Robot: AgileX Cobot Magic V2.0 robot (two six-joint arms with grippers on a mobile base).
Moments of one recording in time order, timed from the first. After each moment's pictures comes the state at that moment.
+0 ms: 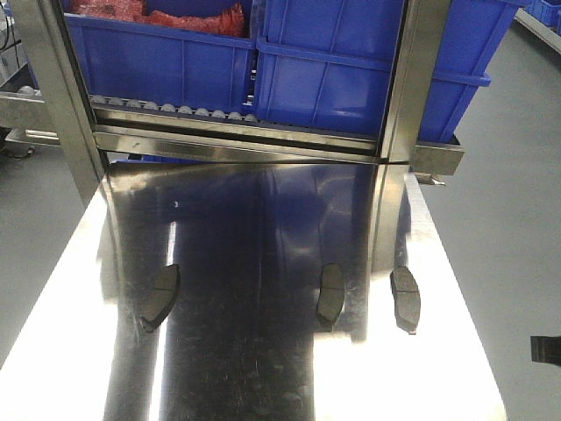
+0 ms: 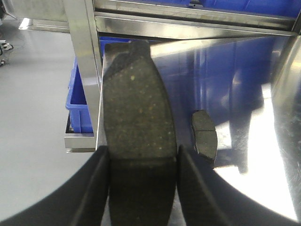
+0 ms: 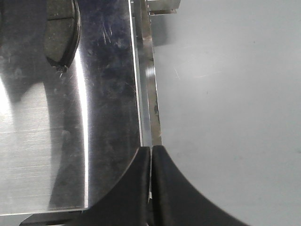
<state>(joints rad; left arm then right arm) -0.06 0.50 -0.38 -0.10 0.38 0.09 -0.06 0.92 -0.63 0.04 0.84 0.06</state>
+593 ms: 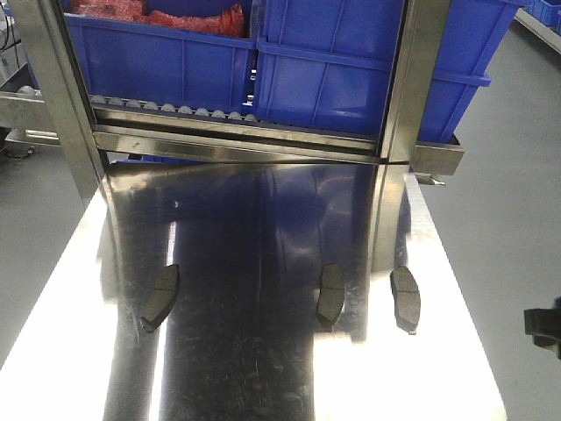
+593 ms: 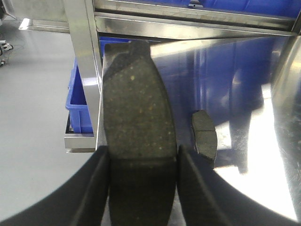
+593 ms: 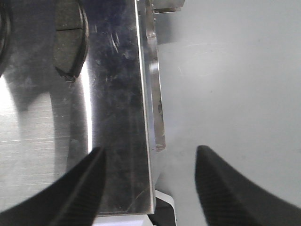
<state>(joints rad) -0.06 0.50 -0.38 -0.10 0.38 0.09 -0.06 1.01 -0.73 0.08 0.88 0.03</state>
